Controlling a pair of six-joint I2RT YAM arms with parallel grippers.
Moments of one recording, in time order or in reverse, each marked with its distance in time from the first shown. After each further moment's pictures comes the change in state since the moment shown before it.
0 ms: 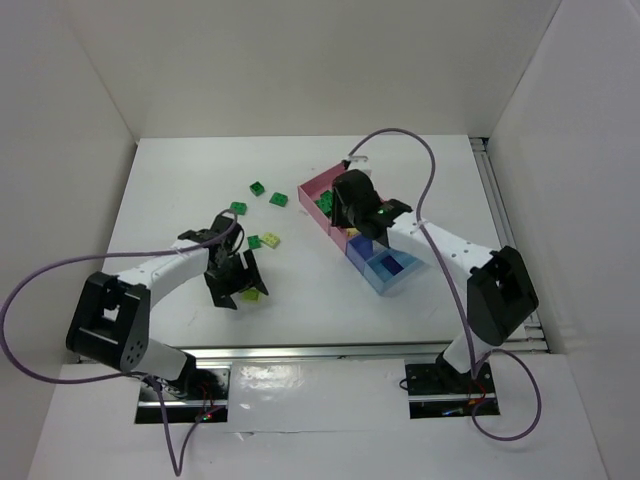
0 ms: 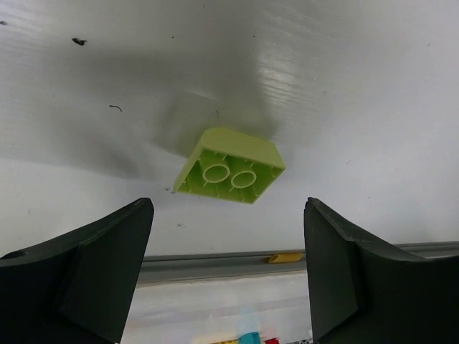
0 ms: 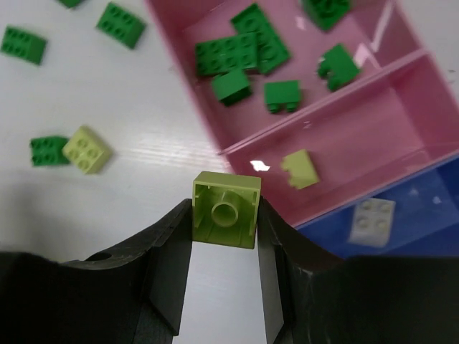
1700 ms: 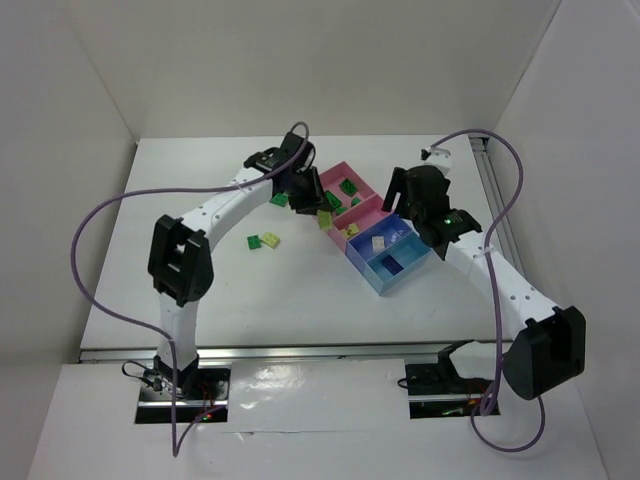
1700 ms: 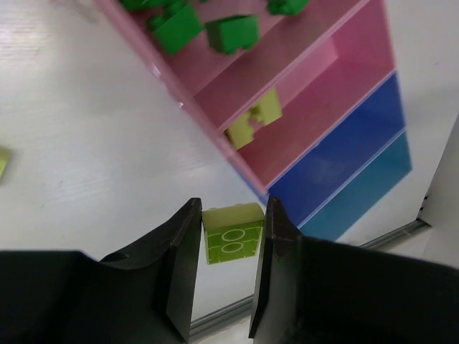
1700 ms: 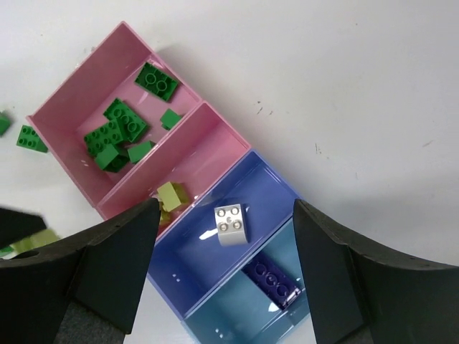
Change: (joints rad) left arm -0.221 0.525 0.945 -0.038 -0.007 0.035; right arm -0.322 -0.355 -0.185 -0.018 0.065 -0.025
